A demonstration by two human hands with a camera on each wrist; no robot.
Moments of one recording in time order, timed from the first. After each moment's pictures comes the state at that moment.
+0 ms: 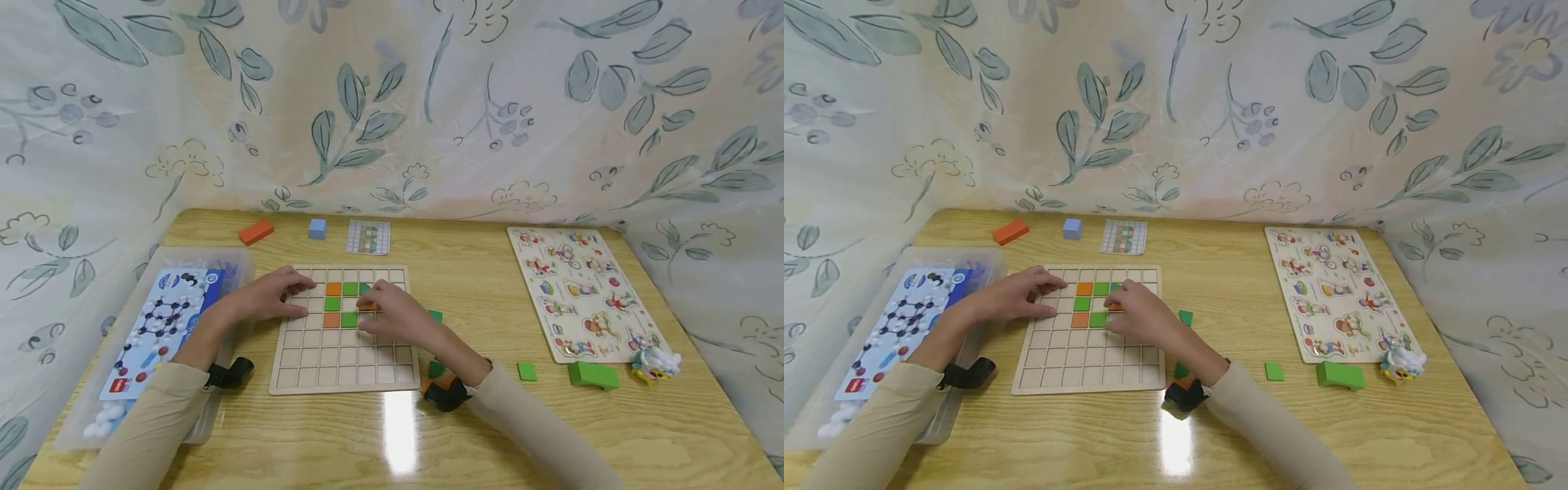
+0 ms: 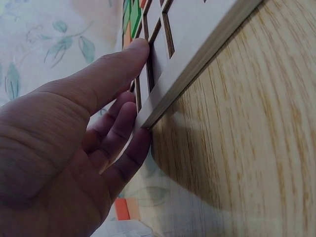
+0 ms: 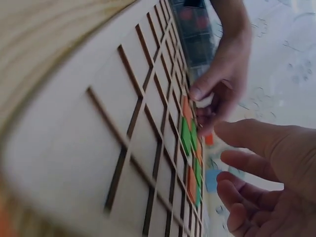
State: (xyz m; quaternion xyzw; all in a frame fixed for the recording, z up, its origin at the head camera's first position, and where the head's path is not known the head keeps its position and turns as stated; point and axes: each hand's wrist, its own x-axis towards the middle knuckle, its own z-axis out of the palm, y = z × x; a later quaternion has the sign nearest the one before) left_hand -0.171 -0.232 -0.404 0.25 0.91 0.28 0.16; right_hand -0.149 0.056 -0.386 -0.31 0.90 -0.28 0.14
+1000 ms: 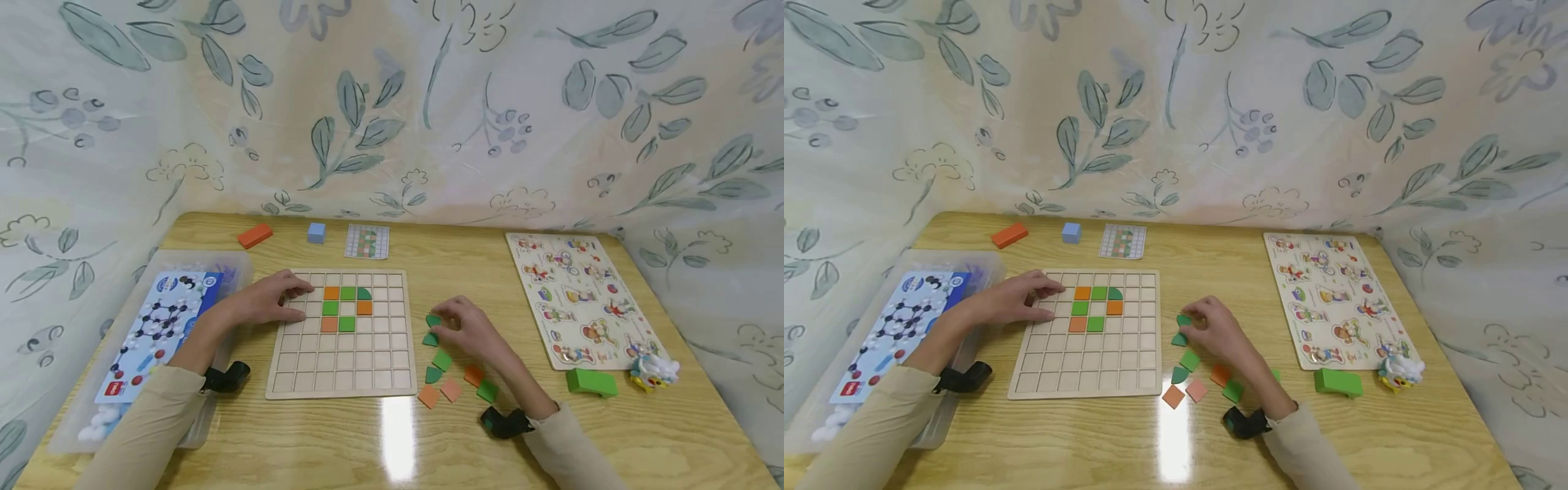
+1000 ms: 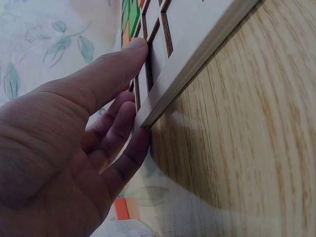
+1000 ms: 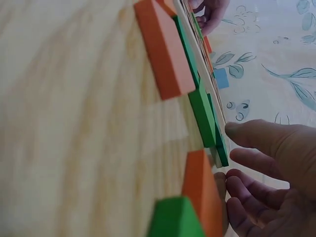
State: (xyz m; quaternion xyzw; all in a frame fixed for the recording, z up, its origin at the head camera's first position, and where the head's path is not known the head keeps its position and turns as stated) left_hand -0.168 -0.231 -0.403 0.22 0.91 0.29 0.17; right_hand -0.143 0.172 -0.422 -0.20 0.92 -0.34 0.07
